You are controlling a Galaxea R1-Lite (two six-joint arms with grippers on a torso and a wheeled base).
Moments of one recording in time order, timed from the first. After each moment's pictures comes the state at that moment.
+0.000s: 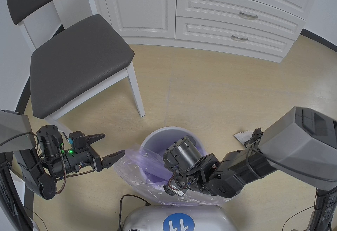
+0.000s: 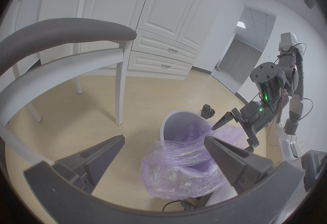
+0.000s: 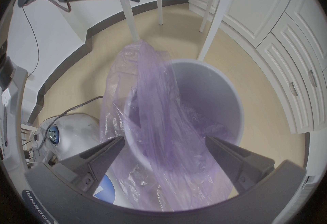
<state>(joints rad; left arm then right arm) -0.14 2.06 -0.28 -1.53 -0.58 0.11 0.89 2.22 -1.15 -0.22 -0.31 -0.23</state>
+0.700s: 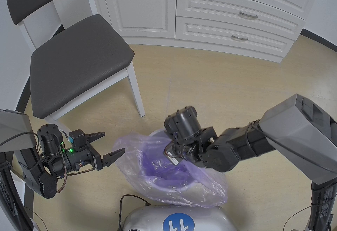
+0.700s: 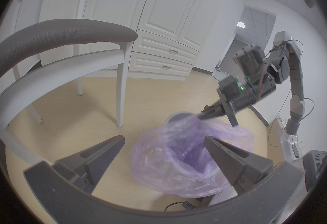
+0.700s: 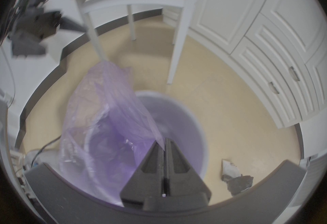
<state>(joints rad) -0.14 2.06 -0.29 -1.53 -0.57 0.10 0.80 2.27 -1.38 -0.23 -0.40 -0.23</state>
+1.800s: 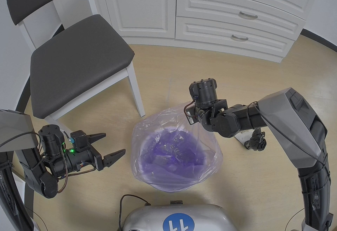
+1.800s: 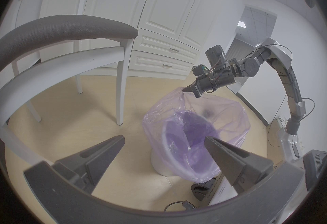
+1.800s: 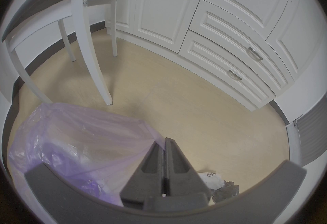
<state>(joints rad) -0.14 2.08 -0.30 -1.53 -0.57 0.10 0.58 2.43 -1.72 -0.29 -0.52 -0.19</state>
